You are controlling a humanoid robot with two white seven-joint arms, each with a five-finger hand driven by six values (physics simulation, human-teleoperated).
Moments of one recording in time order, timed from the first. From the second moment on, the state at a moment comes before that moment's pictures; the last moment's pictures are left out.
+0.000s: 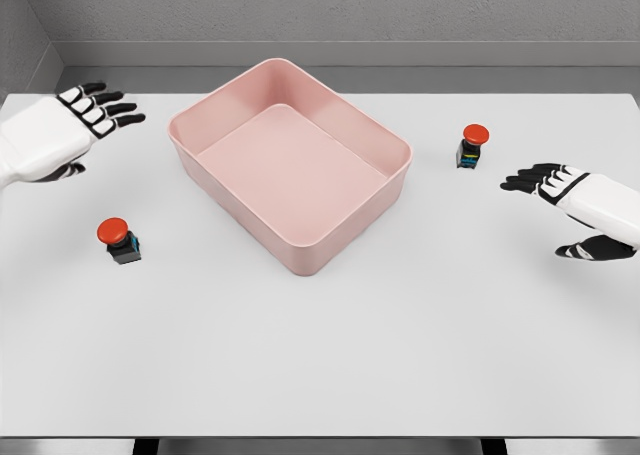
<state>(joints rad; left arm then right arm) -0.42 0.91 -0.40 -1.39 -0.86 -0.61 0.13 -0.06 -1.02 0.22 -1.60 0.27 -0.61 0.20</state>
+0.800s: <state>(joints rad) -0.38 1.07 -0.53 -1.52 -0.86 -0.61 -0.10 -0.78 -0.76 0.63 -1.32 0.35 -0.19 0.56</state>
